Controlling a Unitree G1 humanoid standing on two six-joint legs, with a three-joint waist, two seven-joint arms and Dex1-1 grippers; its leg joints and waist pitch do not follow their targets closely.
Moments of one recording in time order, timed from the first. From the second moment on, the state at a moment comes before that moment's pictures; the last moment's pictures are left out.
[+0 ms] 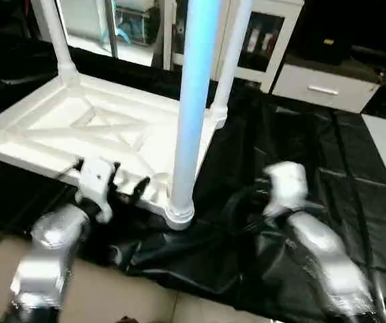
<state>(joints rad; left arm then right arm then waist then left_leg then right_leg) -0.09 0.26 0.04 -0.05 -0.11 0.29 -0.43 -0.01 -0.17 -0.01 -0.09 0.18 0.27 0.33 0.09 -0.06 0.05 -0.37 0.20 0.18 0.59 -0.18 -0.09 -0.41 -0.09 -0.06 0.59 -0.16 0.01</state>
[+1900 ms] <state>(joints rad) -0.50 0.50 -0.22 0.44 -0.09 0.04 -1.04 -0.27 -0.44 0.11 0.03 0.37 0.31 0.97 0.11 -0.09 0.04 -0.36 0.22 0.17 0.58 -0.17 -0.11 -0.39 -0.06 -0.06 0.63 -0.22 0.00</state>
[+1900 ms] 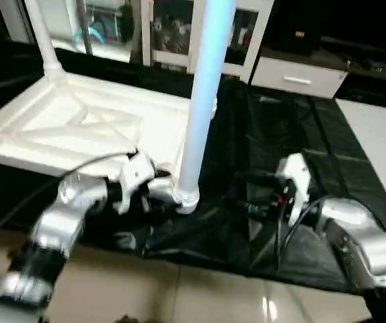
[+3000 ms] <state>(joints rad) -0.60 0.43 -0.06 0.78 -0.09 -0.24 -0.81 -0.31 -0.38 0.15 0.08 0.38 0.29 1.01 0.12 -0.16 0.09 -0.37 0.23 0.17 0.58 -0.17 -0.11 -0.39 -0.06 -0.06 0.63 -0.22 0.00</state>
